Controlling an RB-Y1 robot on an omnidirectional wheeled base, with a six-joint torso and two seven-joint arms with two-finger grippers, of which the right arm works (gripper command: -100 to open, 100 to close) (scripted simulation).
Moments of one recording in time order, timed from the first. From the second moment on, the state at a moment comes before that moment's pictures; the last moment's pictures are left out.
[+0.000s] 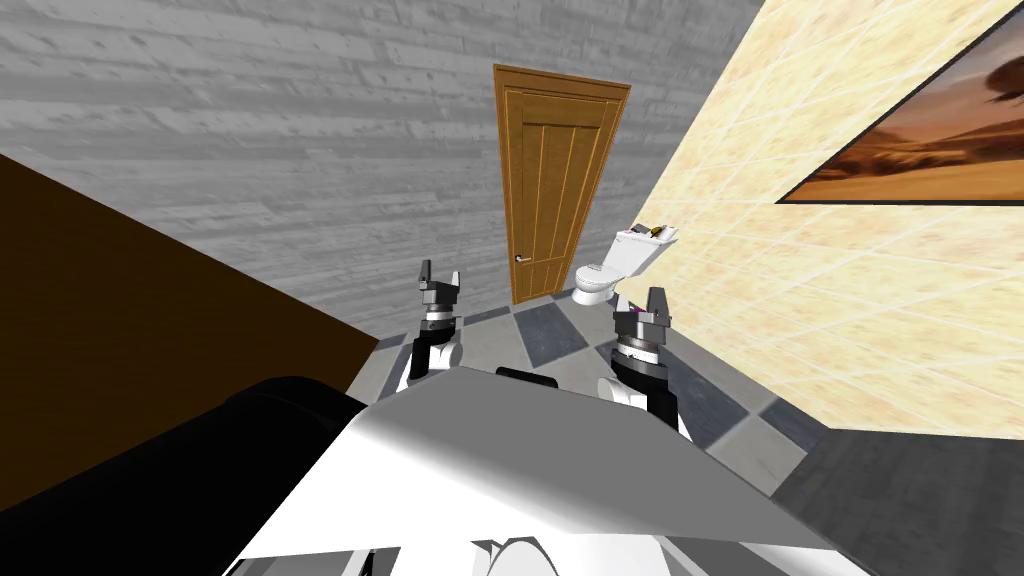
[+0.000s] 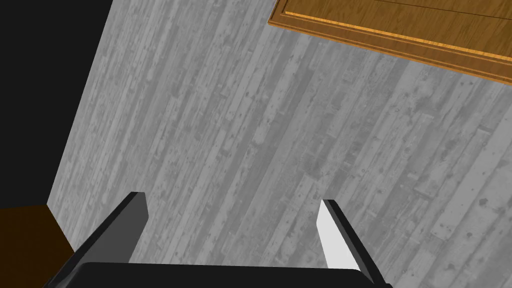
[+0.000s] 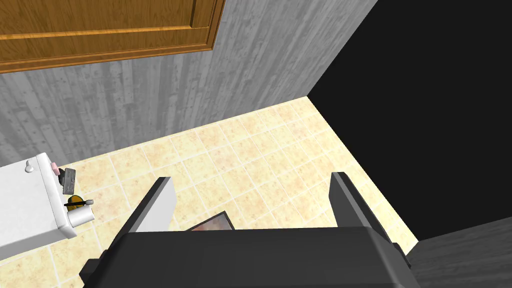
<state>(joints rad) 0.53 -0.04 0.06 -2.20 -0.09 -0.53 0.07</state>
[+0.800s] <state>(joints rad) 0.46 -0.07 0.03 -2.02 -0.10 -0.57 0.06</state>
